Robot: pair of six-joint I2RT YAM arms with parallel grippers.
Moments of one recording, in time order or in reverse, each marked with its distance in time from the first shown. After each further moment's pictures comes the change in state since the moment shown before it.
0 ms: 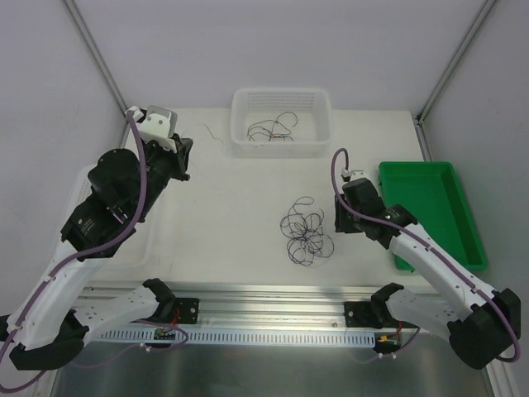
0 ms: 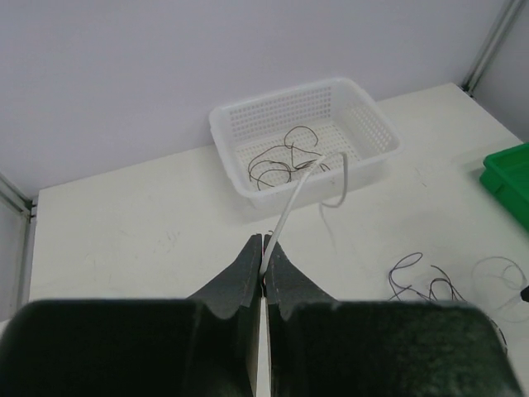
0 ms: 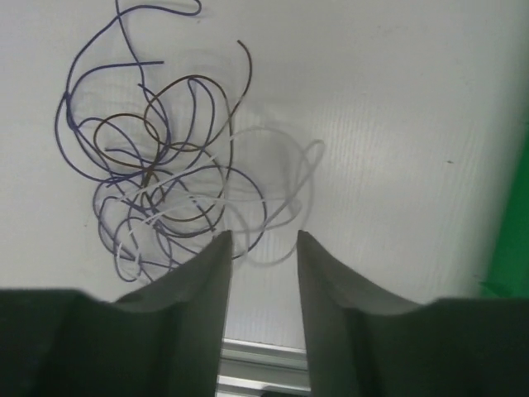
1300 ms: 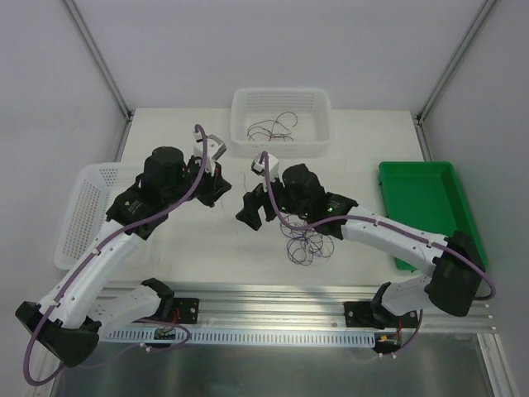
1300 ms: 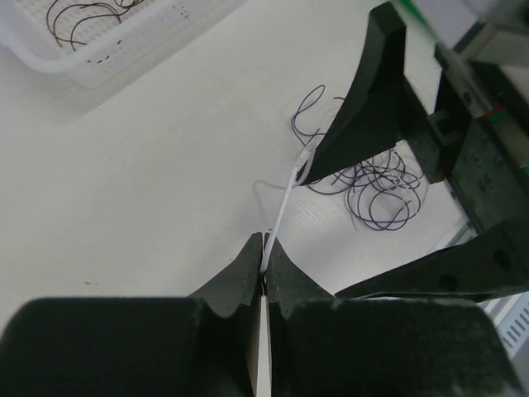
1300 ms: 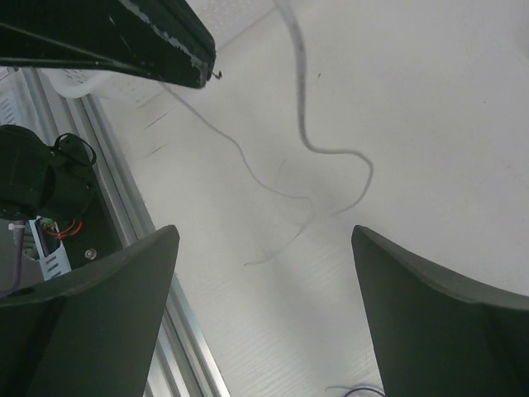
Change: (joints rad) left arm 0.167 0.079 -0.276 -0.041 0.629 -0.024; right arm 0.383 0.342 0.234 0.650 -0.436 -0.204
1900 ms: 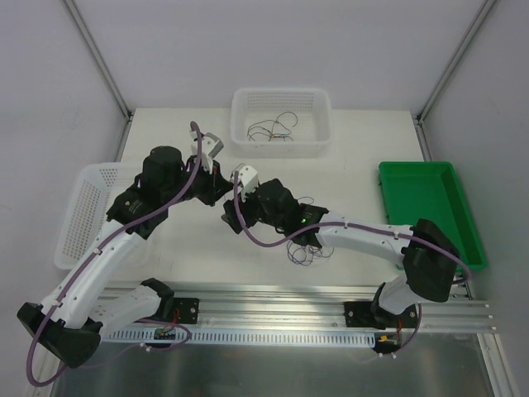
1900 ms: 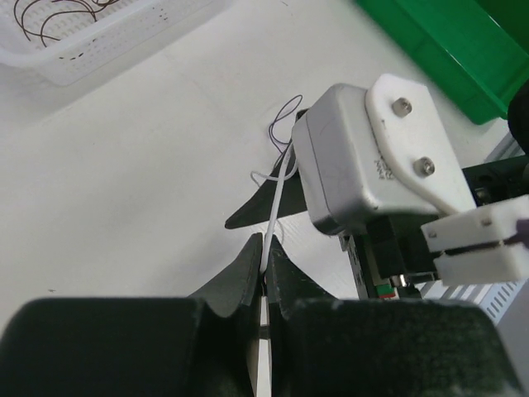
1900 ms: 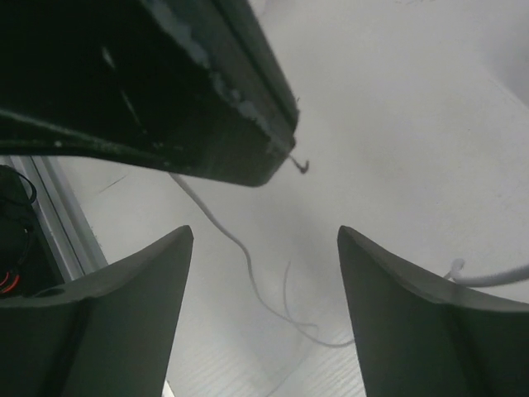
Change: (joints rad) left arm 0.041 -0.002 -0.020 0.043 0.082 -0.090; right arm 0.137 0.172 0.018 0.190 0.254 -0.035
